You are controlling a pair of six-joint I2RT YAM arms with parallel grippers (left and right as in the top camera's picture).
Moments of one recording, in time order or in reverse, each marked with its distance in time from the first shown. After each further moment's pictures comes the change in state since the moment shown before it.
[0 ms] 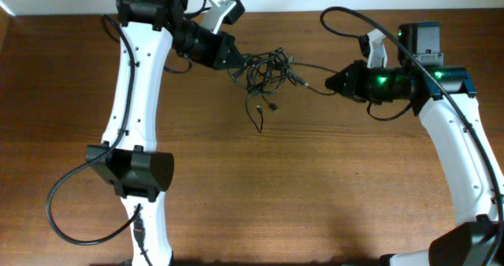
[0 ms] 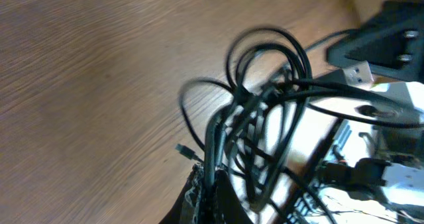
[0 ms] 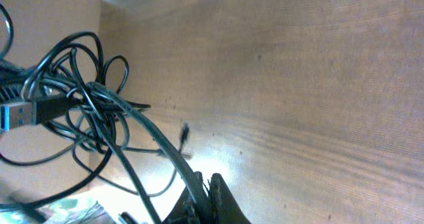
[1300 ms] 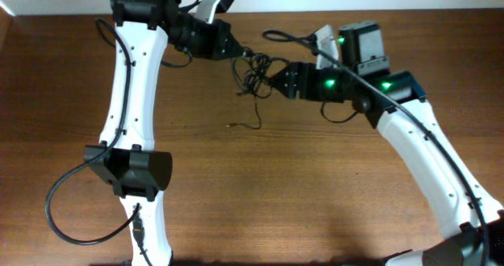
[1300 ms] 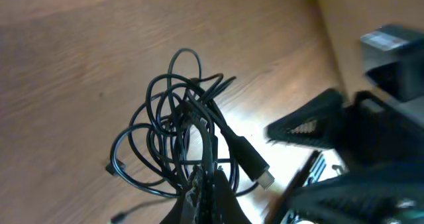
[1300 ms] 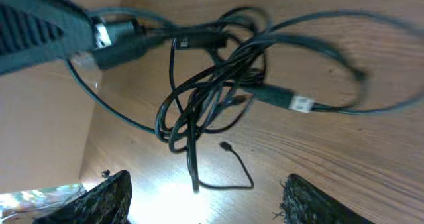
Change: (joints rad) left arm 0.011 0.001 0.001 0.106 0.072 -0.179; right arm 0.299 0.010 0.004 0.219 0.145 0.158
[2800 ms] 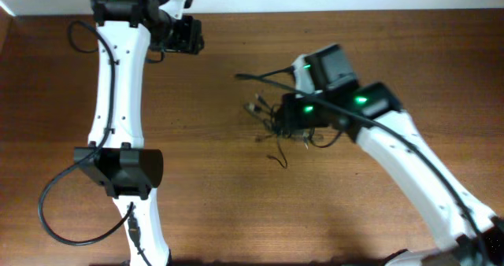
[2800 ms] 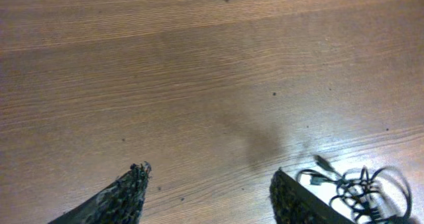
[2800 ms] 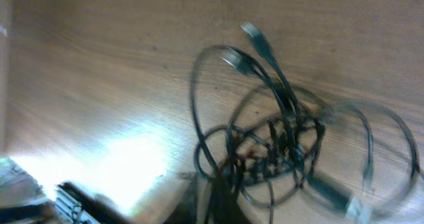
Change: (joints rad) left arm 0.087 0.000 0.001 0.042 -0.532 -0.071; right arm 0.164 0.001 0.000 -0.229 0.236 -0.029
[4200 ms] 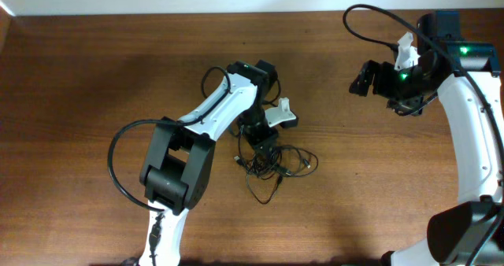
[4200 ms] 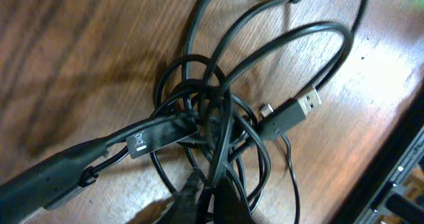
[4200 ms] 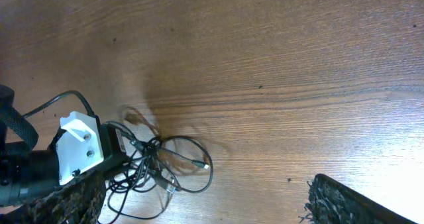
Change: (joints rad) left arm -0.443 0.001 -0.805 0.209 0.145 0.510; right arm -0.546 0.103 0.230 -0.390 -0.002 -0.186
